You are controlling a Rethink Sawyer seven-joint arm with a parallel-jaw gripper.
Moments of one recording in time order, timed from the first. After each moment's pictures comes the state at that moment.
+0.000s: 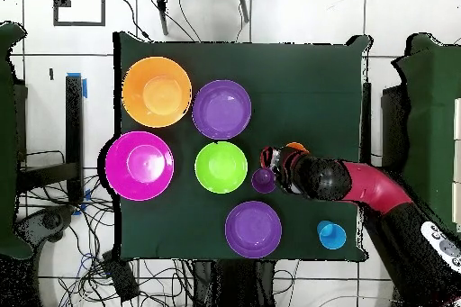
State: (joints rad) arm -1.02 -0.57 0.65 1.87 -0.45 0.48 1.77
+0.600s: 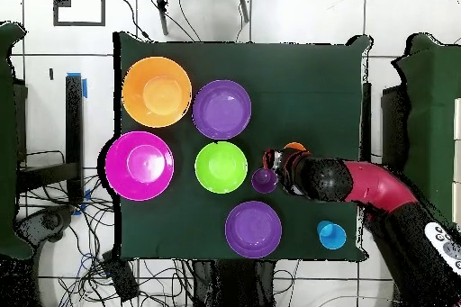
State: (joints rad) arm -1.01 -0.61 0.65 1.87 -0.49 0.52 1.77
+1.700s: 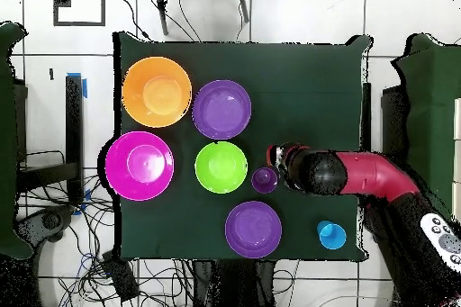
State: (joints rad) arm -0.94 -0.65 0.60 1.81 -0.58 0.55 1.77
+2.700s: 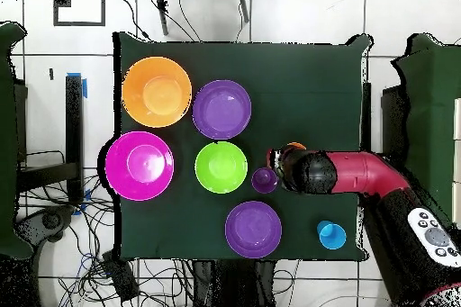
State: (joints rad) arm -0.86 -0.64 0.51 1.77 -0.61 0.55 1.77
